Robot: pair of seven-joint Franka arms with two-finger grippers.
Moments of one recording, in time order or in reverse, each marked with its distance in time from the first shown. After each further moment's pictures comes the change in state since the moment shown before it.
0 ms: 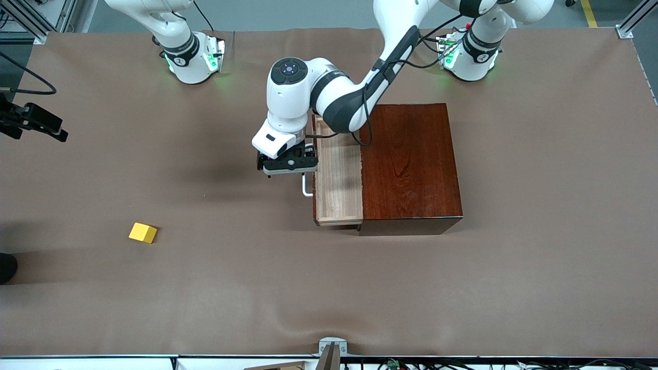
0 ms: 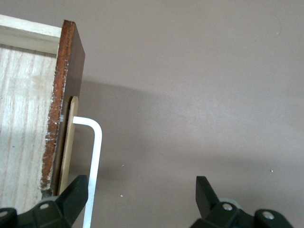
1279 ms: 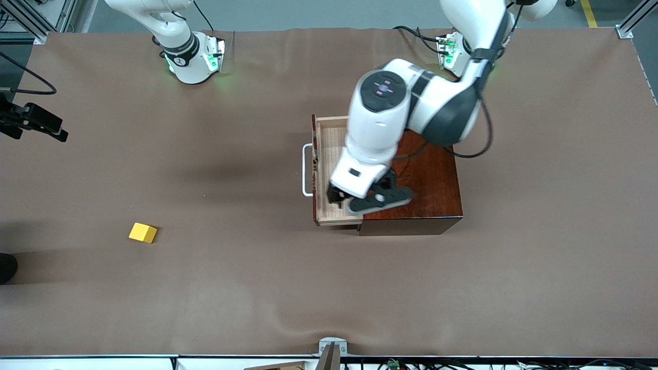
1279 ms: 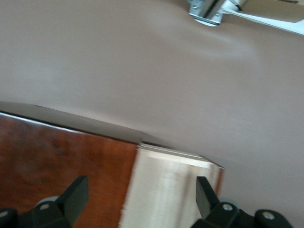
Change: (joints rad) left arm 0.302 -0.204 0.008 -0.021 0.000 -0.292 0.241; right arm 0.000 0.000 0.001 0.000 0.000 0.000 0.000
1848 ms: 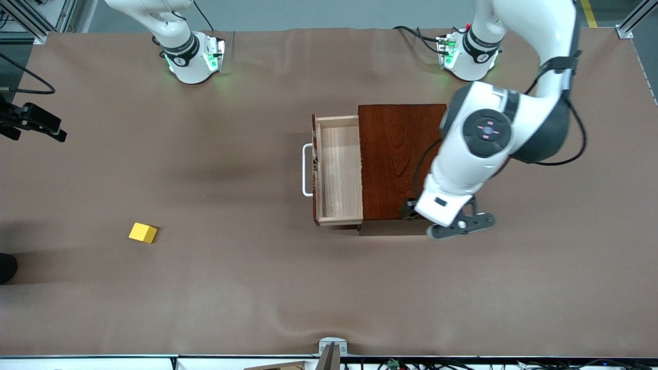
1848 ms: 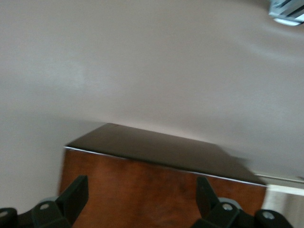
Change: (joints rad) left arm 0.193 -0.140 -0.003 -0.230 0.000 -0.020 0.263; right arm -0.011 0.013 -0.003 -0.003 0.000 0.024 -0.080
